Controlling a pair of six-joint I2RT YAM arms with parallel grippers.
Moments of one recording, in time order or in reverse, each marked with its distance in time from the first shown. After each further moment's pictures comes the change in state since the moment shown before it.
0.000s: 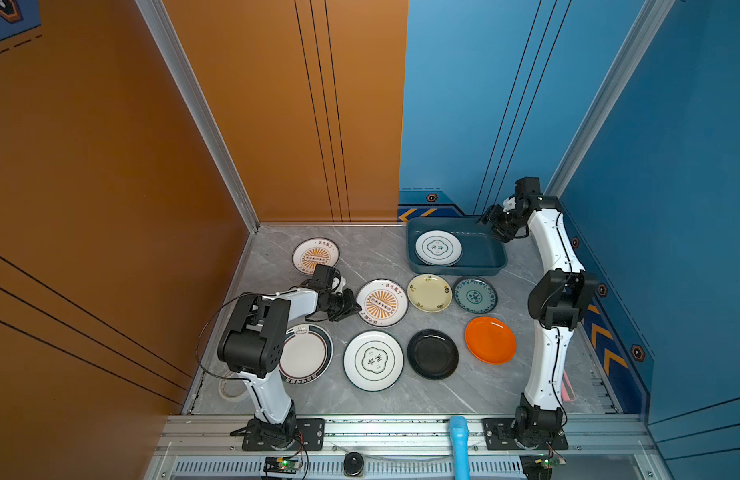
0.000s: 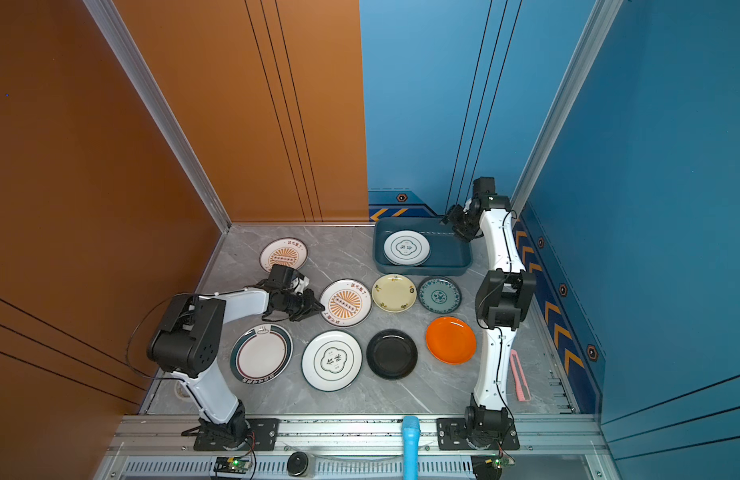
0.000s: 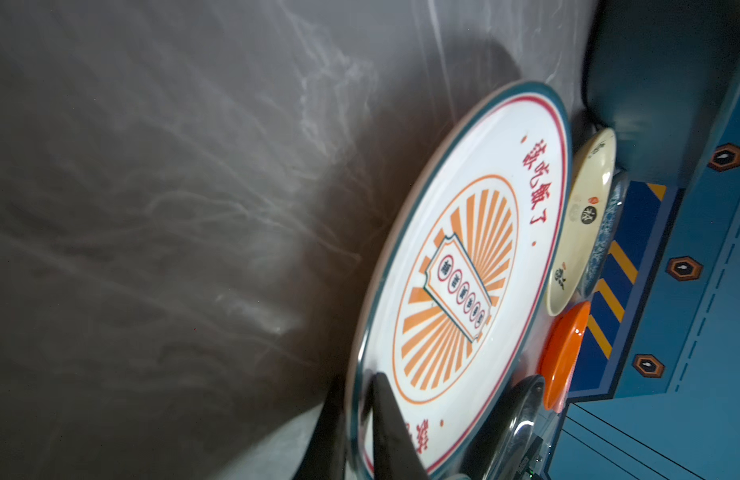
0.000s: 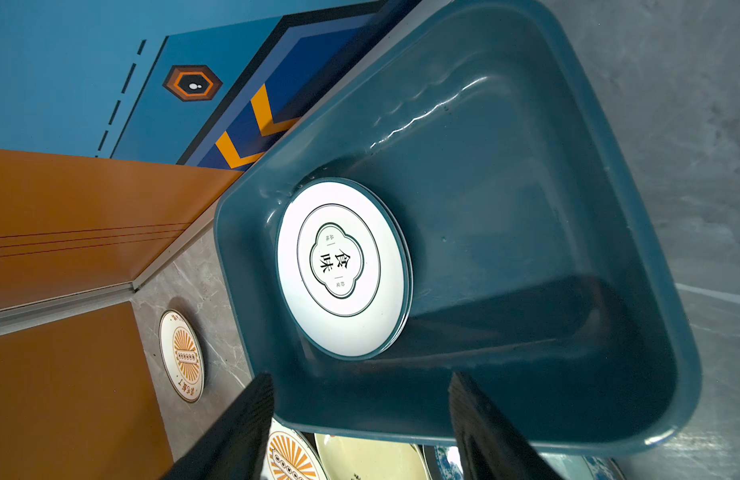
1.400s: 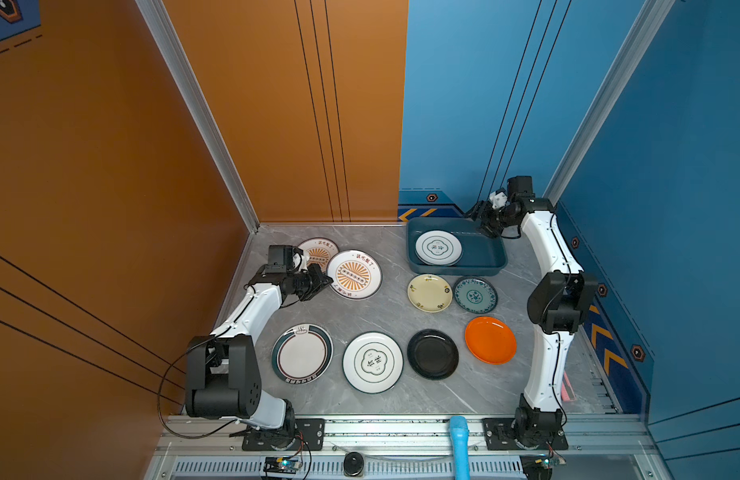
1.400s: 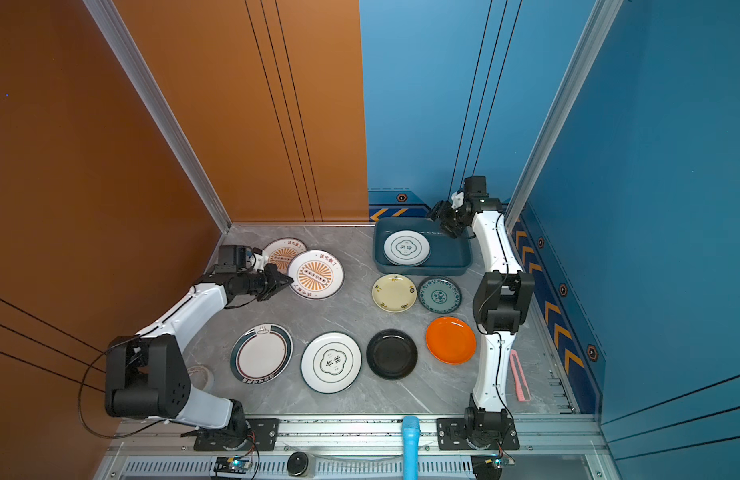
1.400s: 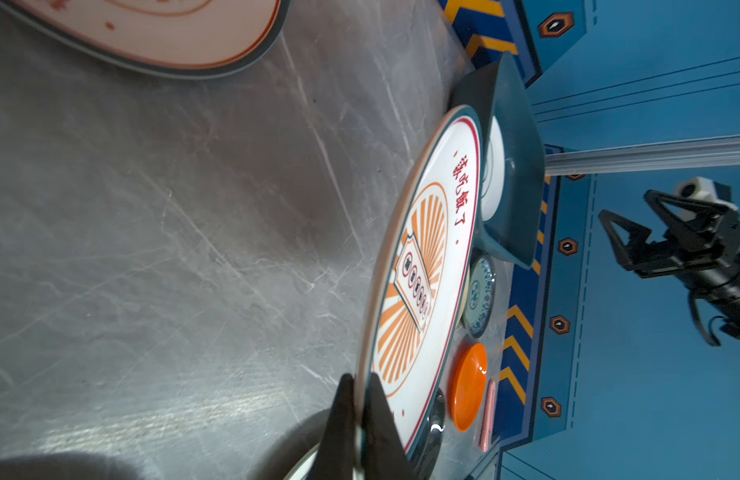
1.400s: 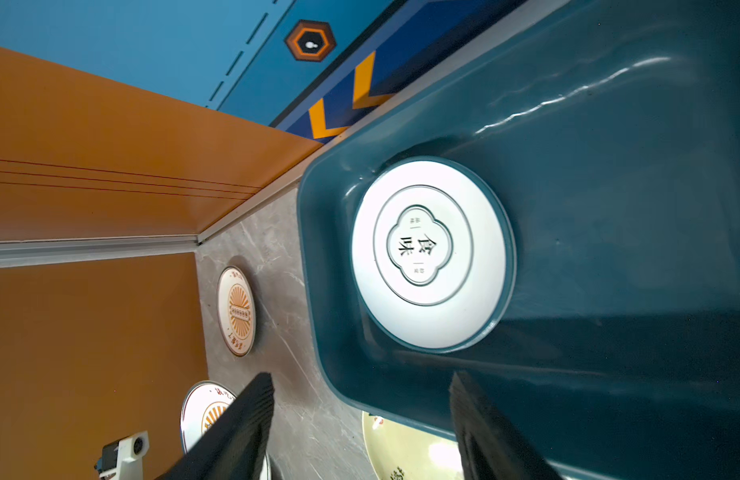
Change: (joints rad) left arm 0.236 -0.305 0.132 -0.219 0.062 -0.019; right arm 0.060 -0.079 -0.129 0.185 -0.170 0.001
